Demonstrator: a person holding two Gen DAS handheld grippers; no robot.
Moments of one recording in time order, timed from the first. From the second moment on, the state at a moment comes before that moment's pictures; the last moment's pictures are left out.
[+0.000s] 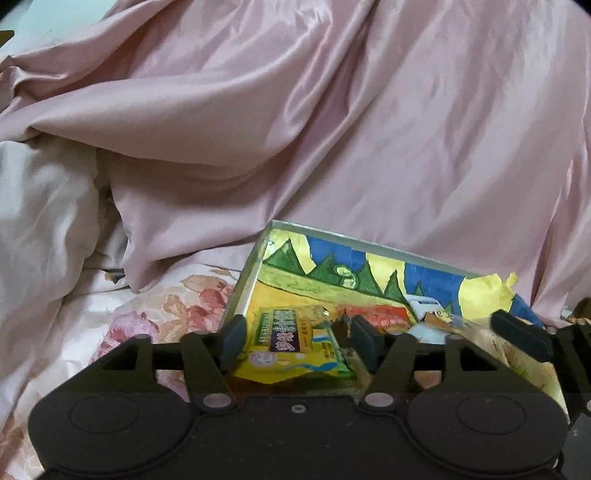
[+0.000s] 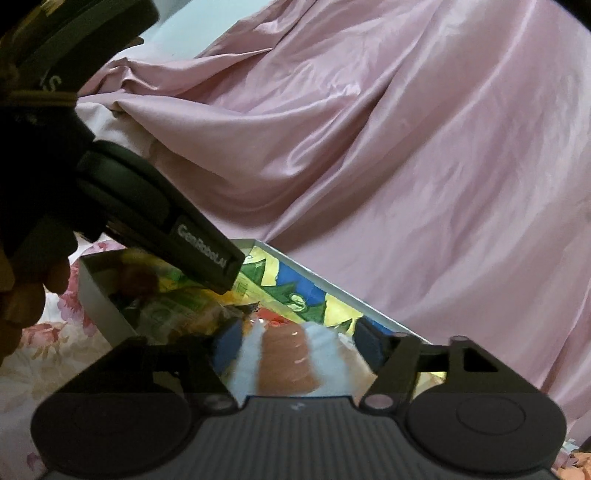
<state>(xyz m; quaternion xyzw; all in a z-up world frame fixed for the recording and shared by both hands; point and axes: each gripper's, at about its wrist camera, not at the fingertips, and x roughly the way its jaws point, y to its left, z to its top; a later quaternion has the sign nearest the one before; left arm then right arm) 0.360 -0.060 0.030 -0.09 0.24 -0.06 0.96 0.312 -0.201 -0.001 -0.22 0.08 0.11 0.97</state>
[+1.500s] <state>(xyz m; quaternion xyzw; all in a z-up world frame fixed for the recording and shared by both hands) 0.238 -0.040 0.071 -0.09 0.17 0.03 0.98 0.226 -0.269 0.065 -0.07 0.05 0.03 1.00</state>
